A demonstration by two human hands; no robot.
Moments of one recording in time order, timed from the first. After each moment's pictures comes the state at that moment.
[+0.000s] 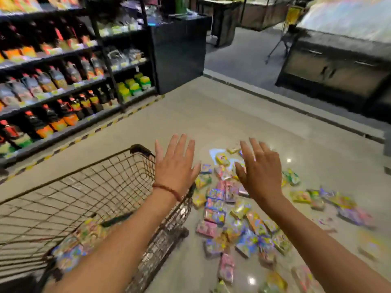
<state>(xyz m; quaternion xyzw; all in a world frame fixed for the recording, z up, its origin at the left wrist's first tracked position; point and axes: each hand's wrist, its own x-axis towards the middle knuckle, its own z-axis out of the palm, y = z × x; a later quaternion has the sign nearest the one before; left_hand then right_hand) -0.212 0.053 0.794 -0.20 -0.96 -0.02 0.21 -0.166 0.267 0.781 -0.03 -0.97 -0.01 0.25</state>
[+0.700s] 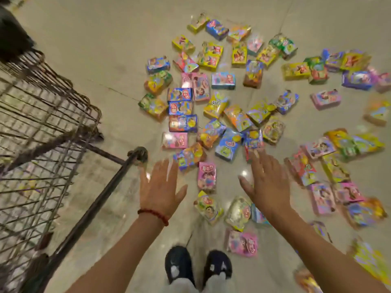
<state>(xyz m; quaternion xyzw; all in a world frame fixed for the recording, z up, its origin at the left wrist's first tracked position) -0.066 0.157 0.305 -0.30 -0.95 0.02 -0.06 0.036 0.398 0.308 -0.20 -0.98 0.07 -0.01</state>
